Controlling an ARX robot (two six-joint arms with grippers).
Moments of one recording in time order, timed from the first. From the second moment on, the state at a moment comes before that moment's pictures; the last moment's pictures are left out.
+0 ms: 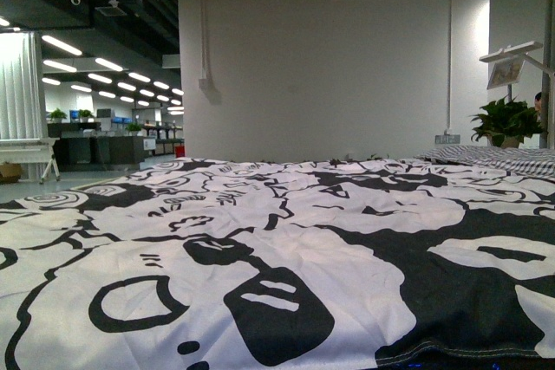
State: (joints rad) left arm 0.00 0.00 0.01 -0.01 0.00 -0.01; right arm -0.27 0.12 0.06 0.22 -0.29 0.20
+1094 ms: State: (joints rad) left arm 0.00 0.00 0.01 -0.01 0.00 -0.01; right arm -0.27 0.11 0.05 0.22 -0.29 0.20
